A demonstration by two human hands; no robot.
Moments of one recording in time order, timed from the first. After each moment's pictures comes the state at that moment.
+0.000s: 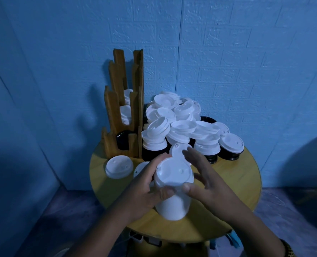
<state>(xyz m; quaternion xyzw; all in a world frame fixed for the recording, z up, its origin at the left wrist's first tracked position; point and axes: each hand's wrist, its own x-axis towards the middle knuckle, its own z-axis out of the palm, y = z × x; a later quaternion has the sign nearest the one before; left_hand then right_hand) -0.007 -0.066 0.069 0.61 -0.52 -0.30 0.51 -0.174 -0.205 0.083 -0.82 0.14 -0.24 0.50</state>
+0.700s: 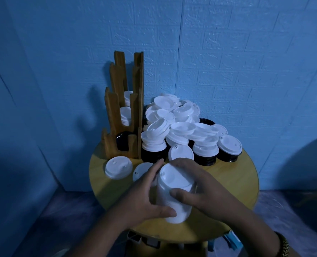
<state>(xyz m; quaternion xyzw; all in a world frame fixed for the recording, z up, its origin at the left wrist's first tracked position) 0.000 -0.055 0.053 0.67 -0.53 -0.26 0.45 -0.169 -0.202 0.091 -0.89 0.11 -0.22 0.39</state>
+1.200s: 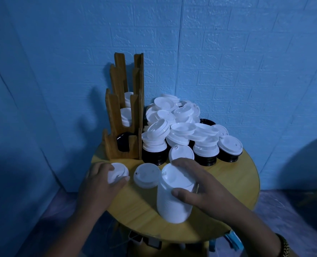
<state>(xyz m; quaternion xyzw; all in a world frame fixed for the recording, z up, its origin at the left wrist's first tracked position) 0.085 -0.032 0.016 0.88 -0.34 0.07 0.32 -0.171 -0.203 0.090 -0.89 0.12 -0.21 0.39</state>
